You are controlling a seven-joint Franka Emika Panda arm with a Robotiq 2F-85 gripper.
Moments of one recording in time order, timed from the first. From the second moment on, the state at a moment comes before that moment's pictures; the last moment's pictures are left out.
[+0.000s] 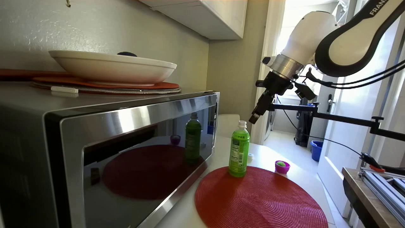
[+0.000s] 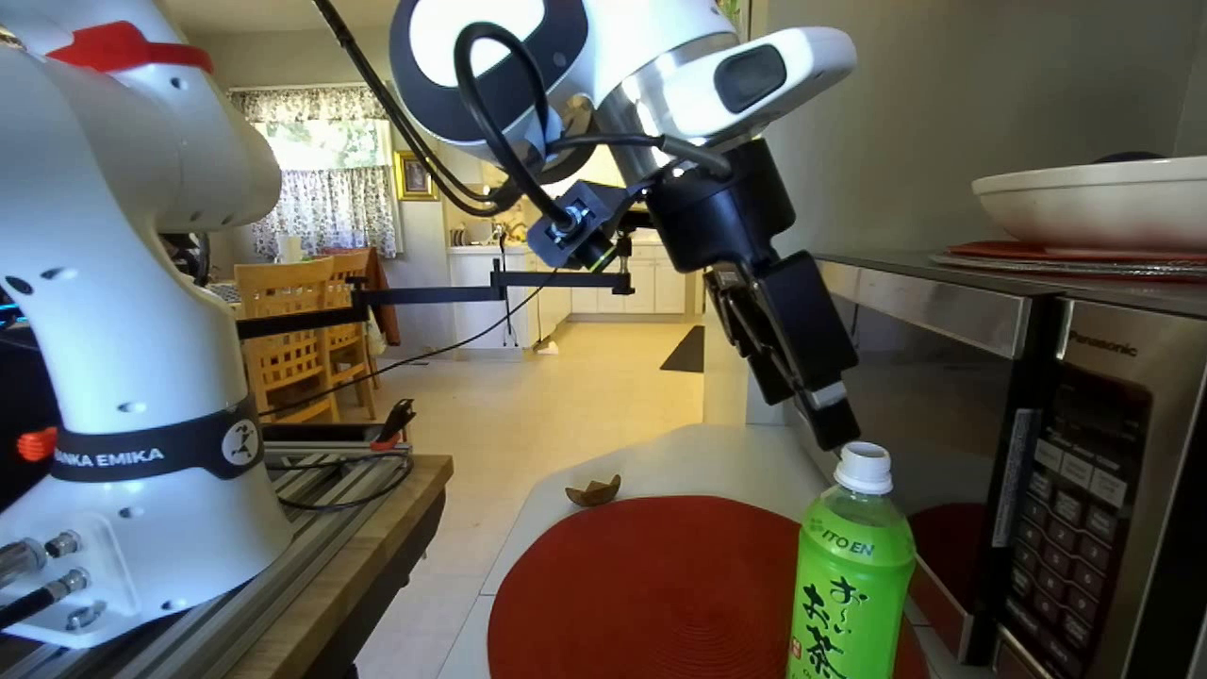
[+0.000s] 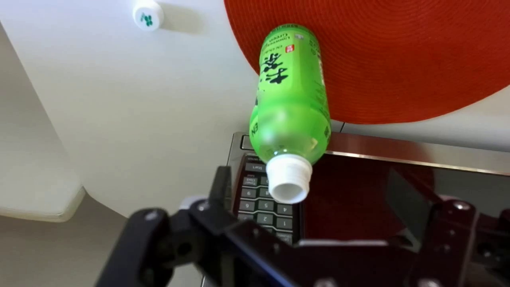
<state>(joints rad) -0.08 -0.15 -0.12 -2.75 -0.11 3.05 -0.15</state>
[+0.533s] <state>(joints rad) -0.08 -0.08 -0.14 -2.76 -0.11 3.18 -0.15</state>
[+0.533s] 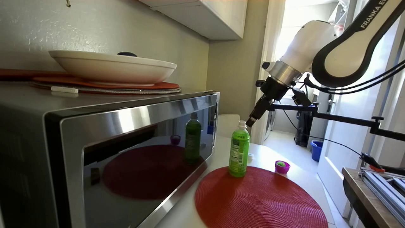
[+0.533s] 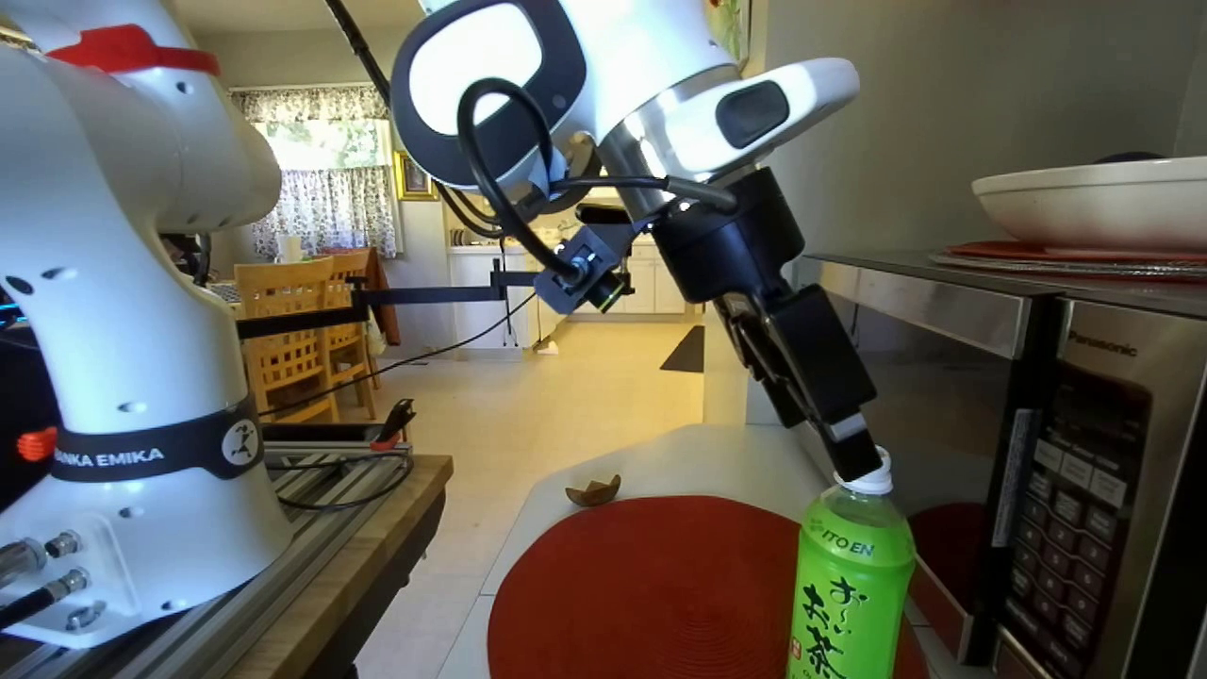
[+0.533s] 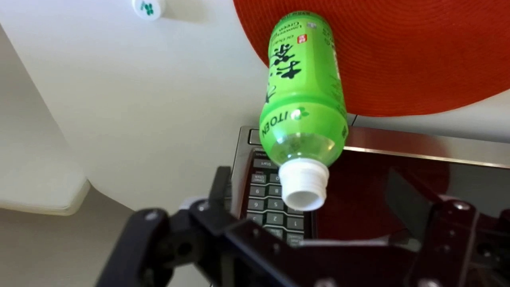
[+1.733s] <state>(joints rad) -0.09 0.02 -0.13 -2.75 -0.11 3.34 -0.15</state>
